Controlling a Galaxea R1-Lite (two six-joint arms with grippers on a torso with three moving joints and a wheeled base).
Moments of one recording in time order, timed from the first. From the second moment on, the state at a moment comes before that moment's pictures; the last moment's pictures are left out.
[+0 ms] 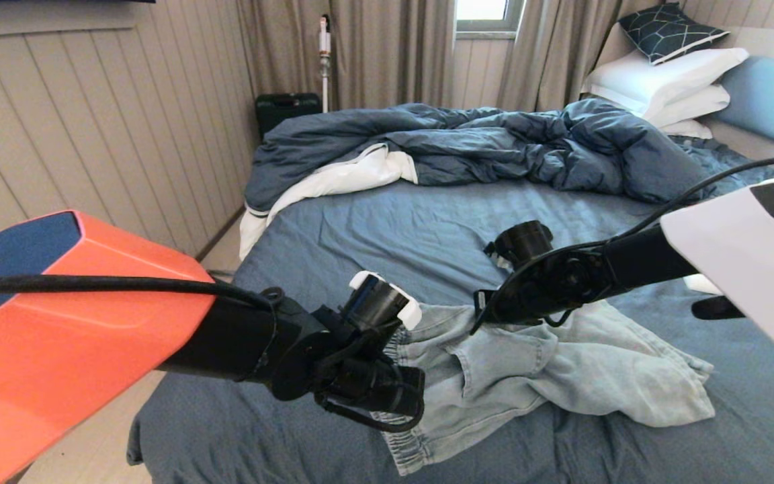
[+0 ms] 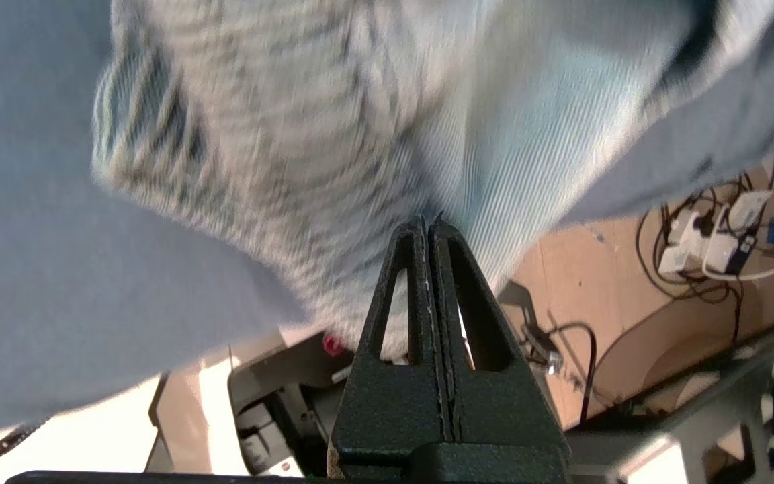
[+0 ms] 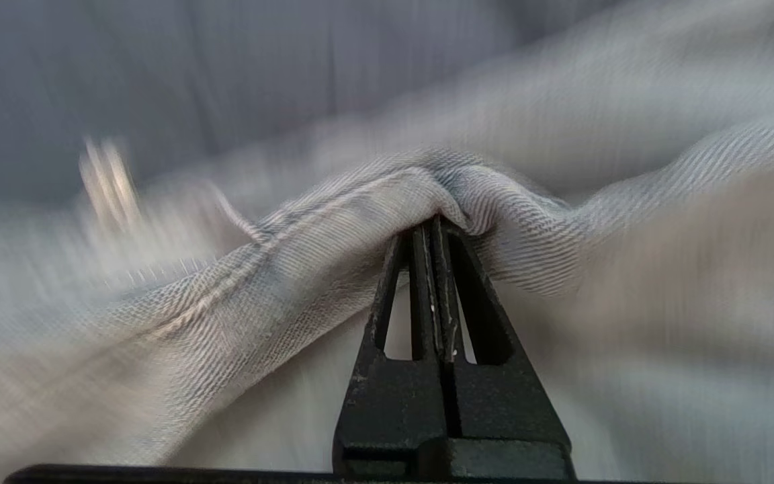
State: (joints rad) left arm -0.85 2.09 -1.25 0.07 -0.08 -0.52; right arm 0.28 2.20 -1.46 0.08 0.01 0.29
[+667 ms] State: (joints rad) left arm -0.88 1.97 -1.14 0.00 -0.07 -0.51; right arm 0.24 2.09 -1.47 0.11 -0.02 0.38
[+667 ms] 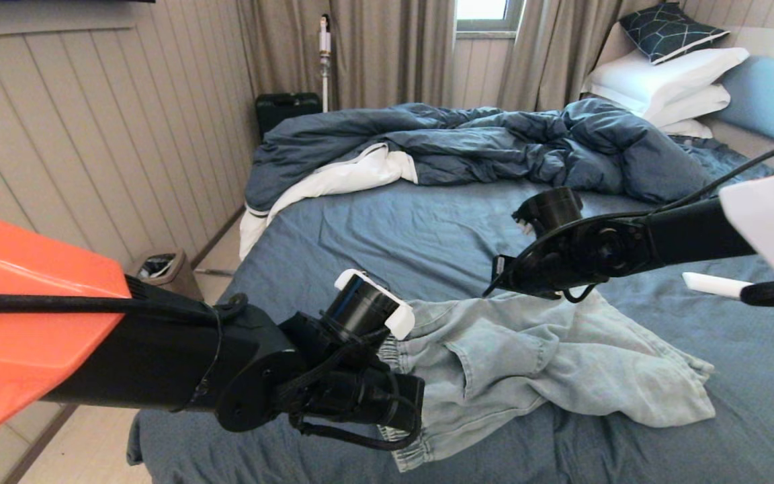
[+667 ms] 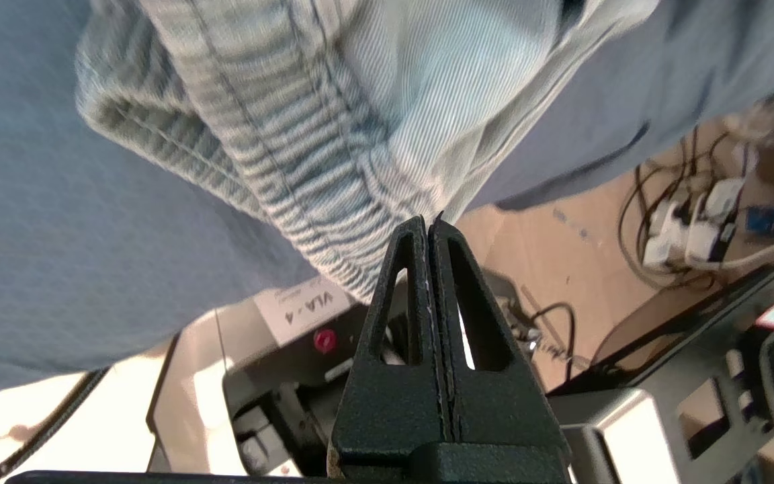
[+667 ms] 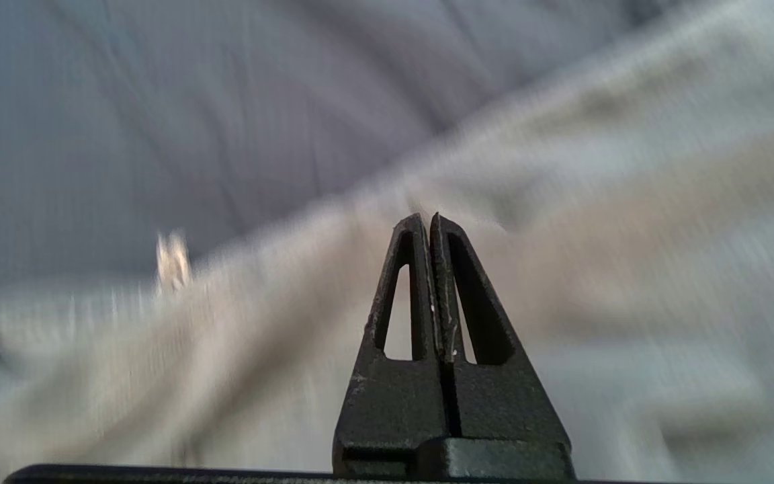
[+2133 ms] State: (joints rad) left arm -0.83 2.16 -1.31 0.02 0.01 -0.48; right arm 0.31 2.25 -1.55 0.08 -0.10 0.31
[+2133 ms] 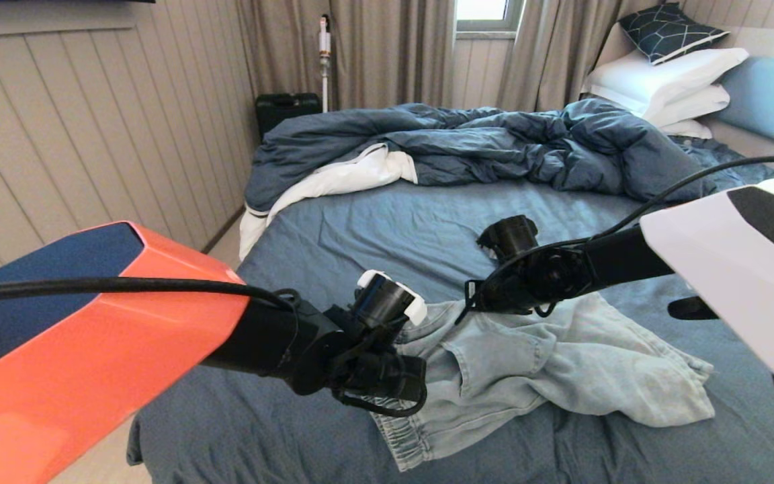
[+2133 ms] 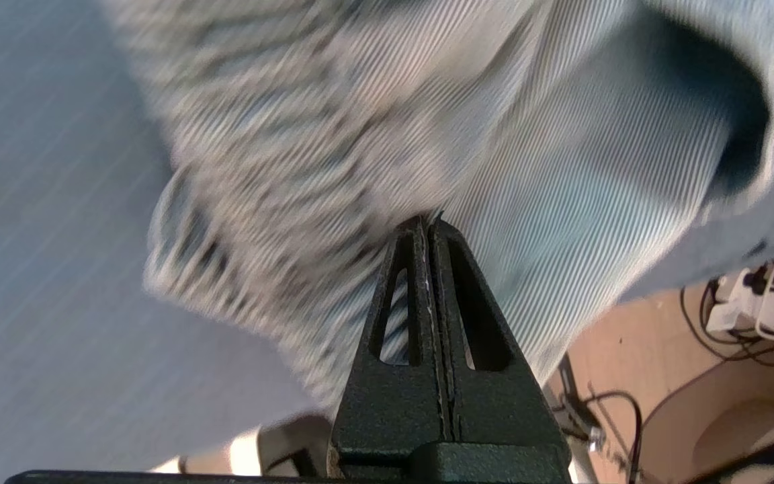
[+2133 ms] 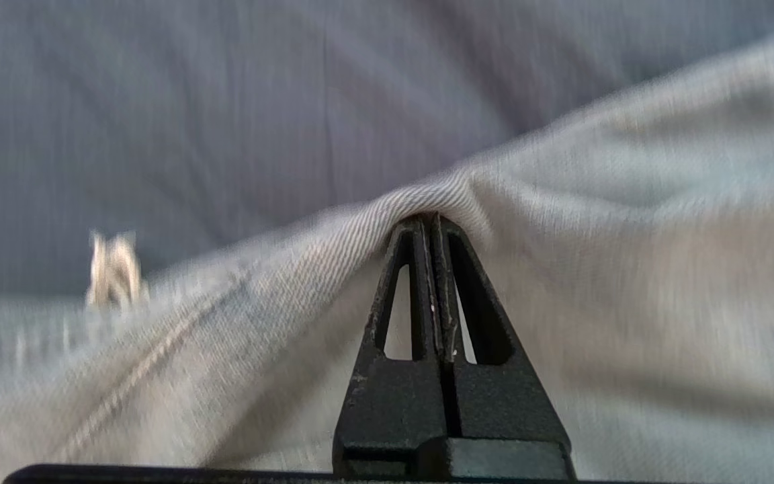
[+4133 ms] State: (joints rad) left arm -0.43 1.66 -0.89 0.03 -0.10 -0.50; right arm -0.38 2.09 -1.48 0.38 0.20 -0.20
